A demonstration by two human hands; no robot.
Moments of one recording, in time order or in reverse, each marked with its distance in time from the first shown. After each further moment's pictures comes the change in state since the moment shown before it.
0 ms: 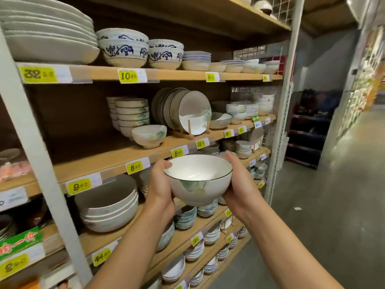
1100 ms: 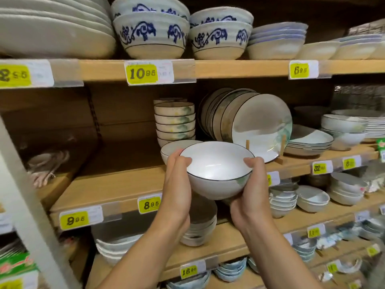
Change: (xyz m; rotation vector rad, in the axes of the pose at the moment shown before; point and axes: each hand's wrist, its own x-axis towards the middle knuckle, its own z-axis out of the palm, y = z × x) left_hand 0.173 0.021 0.037 0.189 0.279 0.353; right_hand 0.239 0.023 0.055 0.341 -0.123 0.077
